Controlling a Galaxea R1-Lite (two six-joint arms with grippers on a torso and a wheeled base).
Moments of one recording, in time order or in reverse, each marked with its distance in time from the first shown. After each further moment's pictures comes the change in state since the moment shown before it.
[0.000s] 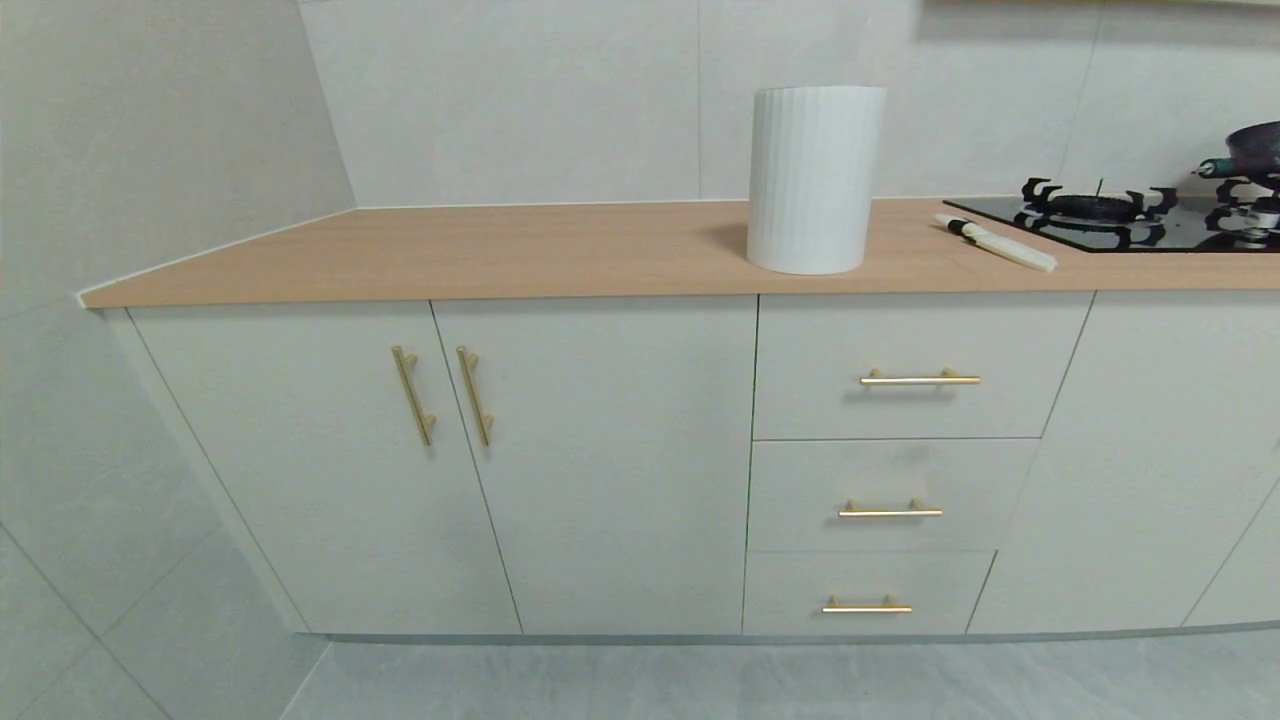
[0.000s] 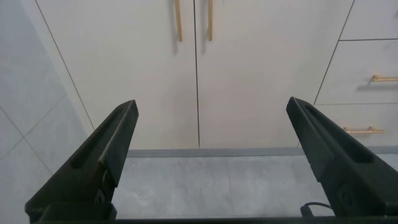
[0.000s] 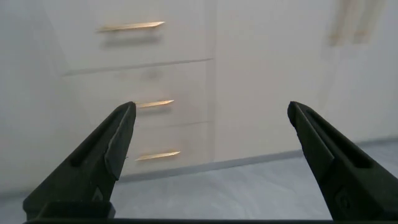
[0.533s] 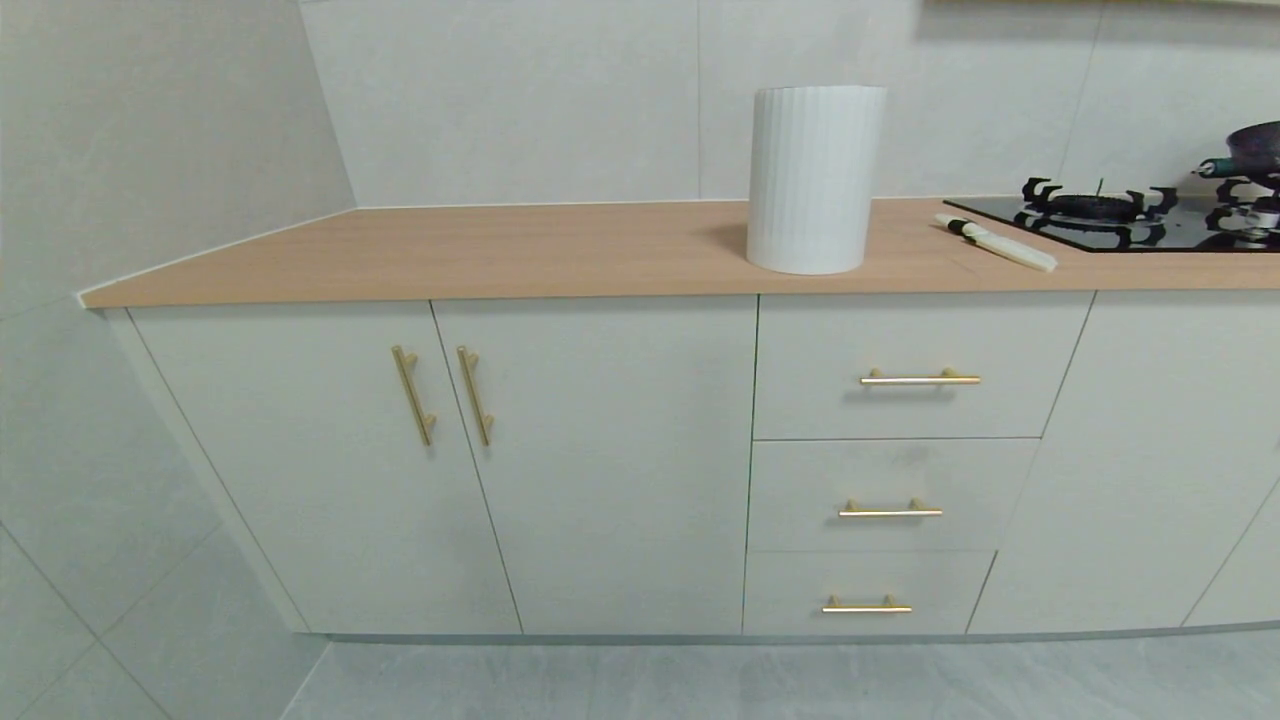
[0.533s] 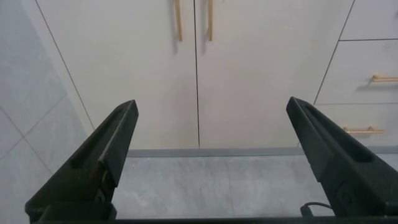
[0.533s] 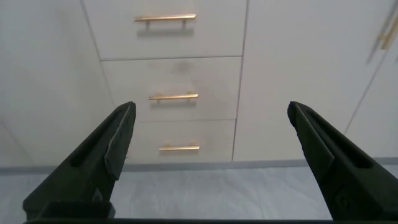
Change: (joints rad) left arm 0.000 0.000 0.000 0.000 0.000 -0.001; right arm 0.002 -0.011 0.009 0.051 0.099 -0.009
